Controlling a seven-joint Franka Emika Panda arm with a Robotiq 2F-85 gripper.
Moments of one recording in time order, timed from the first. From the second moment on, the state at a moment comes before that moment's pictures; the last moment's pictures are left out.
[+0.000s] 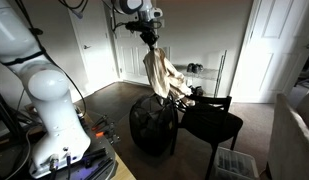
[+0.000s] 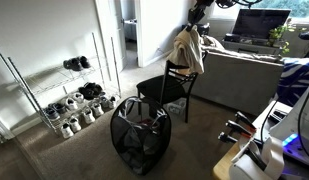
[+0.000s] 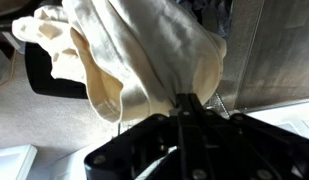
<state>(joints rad) 0.08 -0.28 0.00 -2.26 0.19 2.34 -0.19</state>
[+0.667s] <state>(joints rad) 0.24 -0.28 0.15 -2.06 0.18 2.33 -0.20</state>
